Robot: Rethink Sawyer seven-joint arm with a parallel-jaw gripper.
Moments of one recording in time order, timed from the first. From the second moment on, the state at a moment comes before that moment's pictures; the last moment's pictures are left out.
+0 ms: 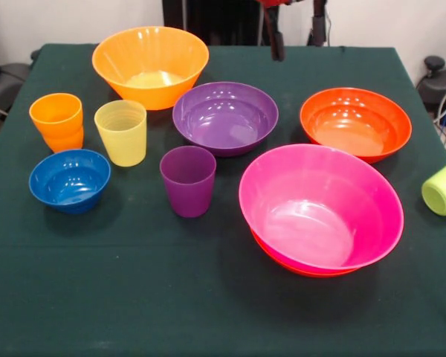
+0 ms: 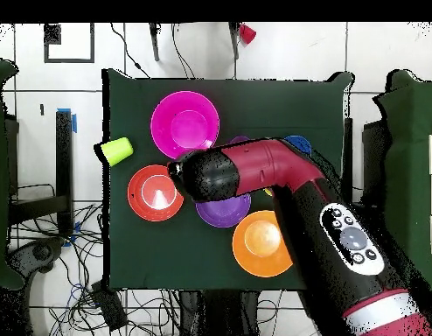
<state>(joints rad) -0.67 -0.83 0.75 1.80 -0.41 0.71 1.59</state>
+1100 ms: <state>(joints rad) -0.60 -0.76 0.68 1.83 -0.38 0.67 1.59</state>
